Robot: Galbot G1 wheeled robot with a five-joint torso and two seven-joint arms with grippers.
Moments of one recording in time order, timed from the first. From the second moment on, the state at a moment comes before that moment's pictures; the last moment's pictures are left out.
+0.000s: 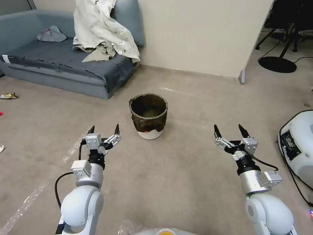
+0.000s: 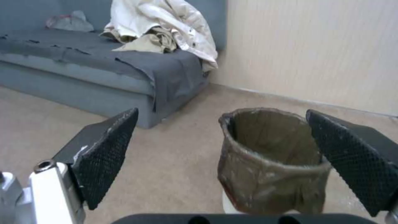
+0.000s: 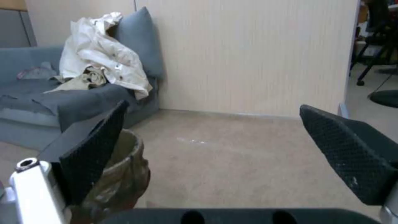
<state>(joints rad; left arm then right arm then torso) 1.50 -1.50 -0.58 -2.17 -0.17 0.17 -0.06 -1.55 1.44 0.68 2.11 0.28 0.05 -0.16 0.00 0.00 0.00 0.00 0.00</state>
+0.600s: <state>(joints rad) 1.47 -1.49 -0.57 -2.13 -0.18 0.16 -0.06 -1.55 1.45 0.68 2.11 0.27 0.05 -0.16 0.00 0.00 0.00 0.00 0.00</state>
